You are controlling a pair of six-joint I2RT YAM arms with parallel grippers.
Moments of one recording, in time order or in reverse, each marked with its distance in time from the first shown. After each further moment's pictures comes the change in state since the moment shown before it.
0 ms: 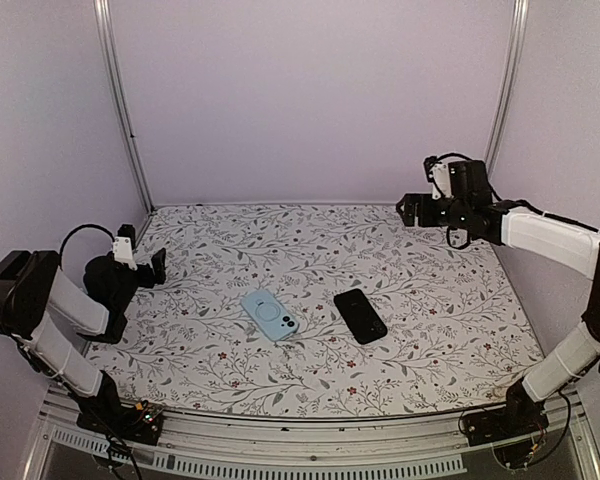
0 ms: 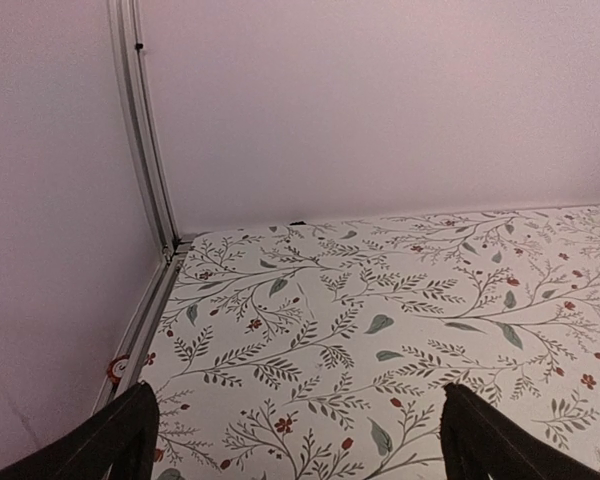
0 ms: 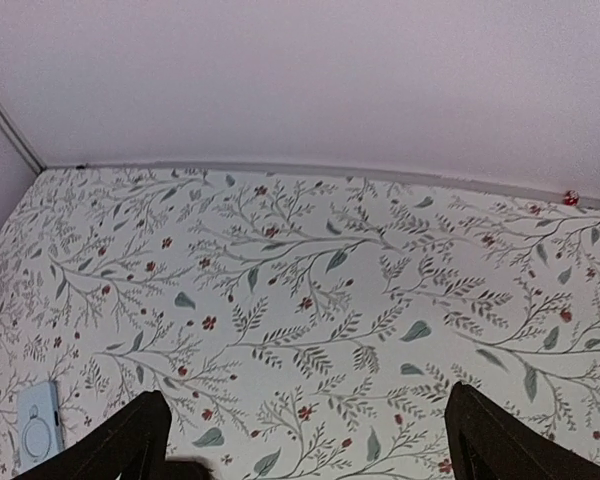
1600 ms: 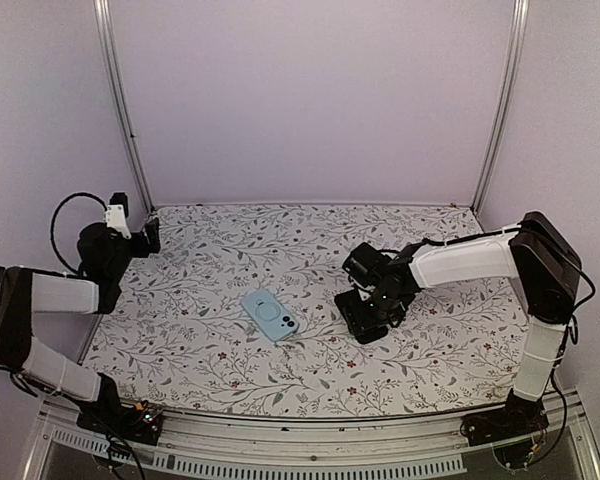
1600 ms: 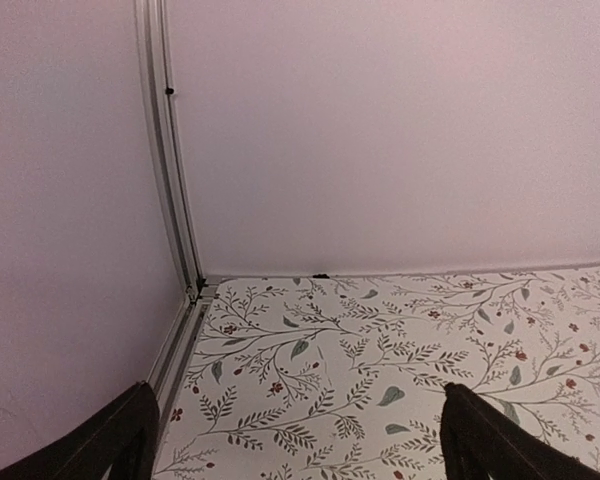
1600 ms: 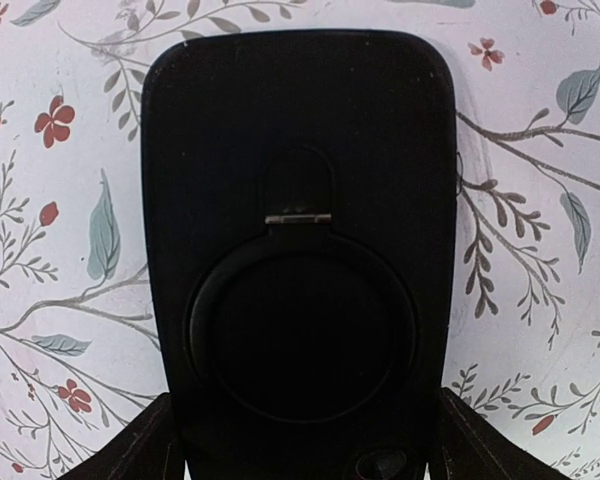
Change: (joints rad) left arm -0.013 -0.173 0.204 -0.357 -0.070 -0.030; right arm 0.500 0.422 0.088 -0.526 0.089 0.272
